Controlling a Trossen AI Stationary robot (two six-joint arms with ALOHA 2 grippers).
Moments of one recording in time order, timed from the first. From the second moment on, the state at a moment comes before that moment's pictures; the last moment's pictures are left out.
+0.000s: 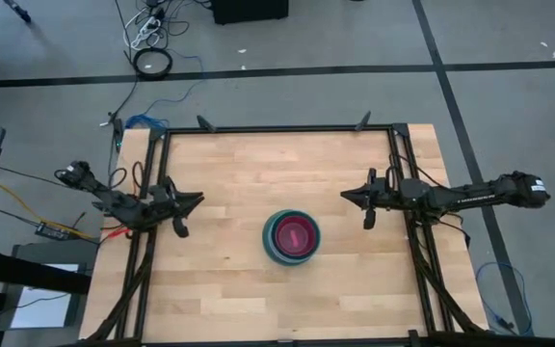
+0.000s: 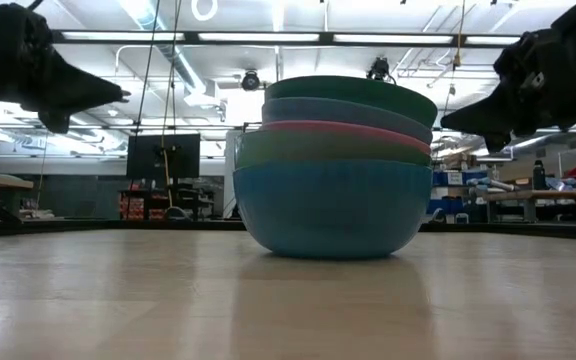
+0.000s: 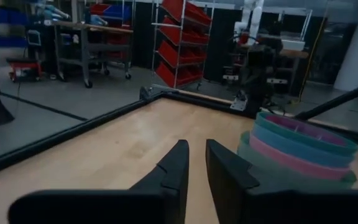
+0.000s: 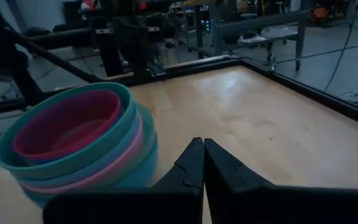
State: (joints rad) left arm -0.58 0.03 0.01 0.06 -0.97 -0.13; right arm -0.02 0.50 0.01 0.41 0.18 0.15
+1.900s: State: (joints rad) left arm -0.58 0.03 0.01 0.06 -0.82 -0.08; right arm -0.25 0.27 0.01 0.31 -0.15 0.02
